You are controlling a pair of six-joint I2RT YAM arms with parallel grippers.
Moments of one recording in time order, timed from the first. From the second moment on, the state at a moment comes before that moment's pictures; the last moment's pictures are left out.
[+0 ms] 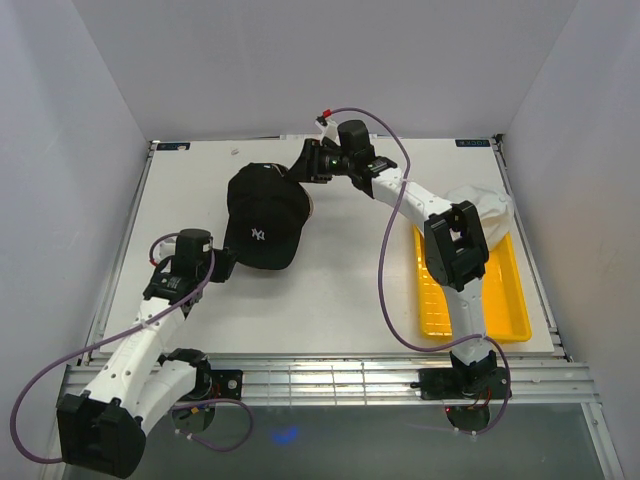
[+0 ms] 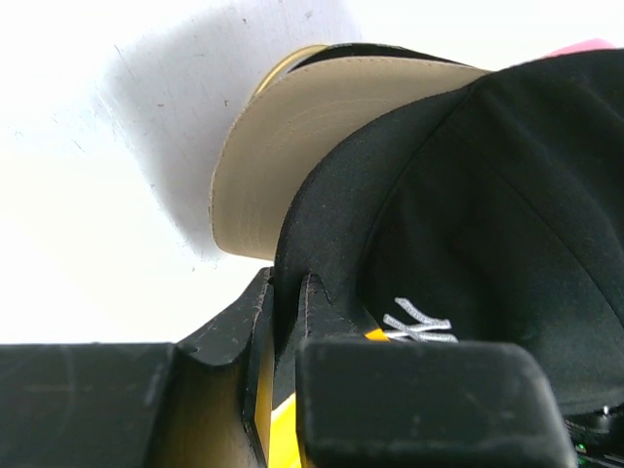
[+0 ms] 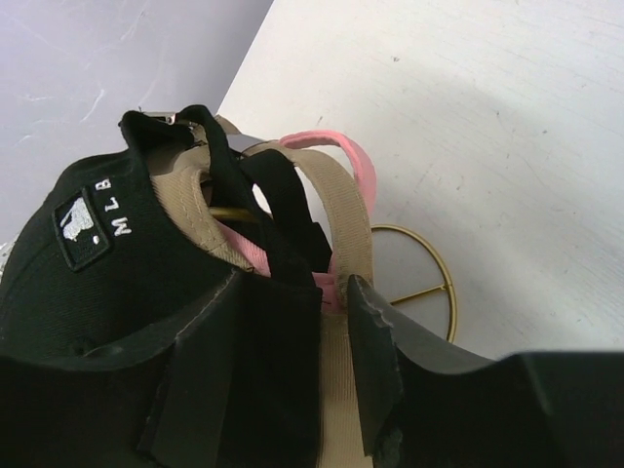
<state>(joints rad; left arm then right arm) -0.23 0.87 0.63 -0.52 -0.15 -1.53 0.56 2.16 1.83 -0.05 -0.61 0.56</state>
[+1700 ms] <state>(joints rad) -0.22 1.06 0.69 -0.80 -0.29 -1.49 0.56 2.13 1.81 -0.14 -0.55 0.54</state>
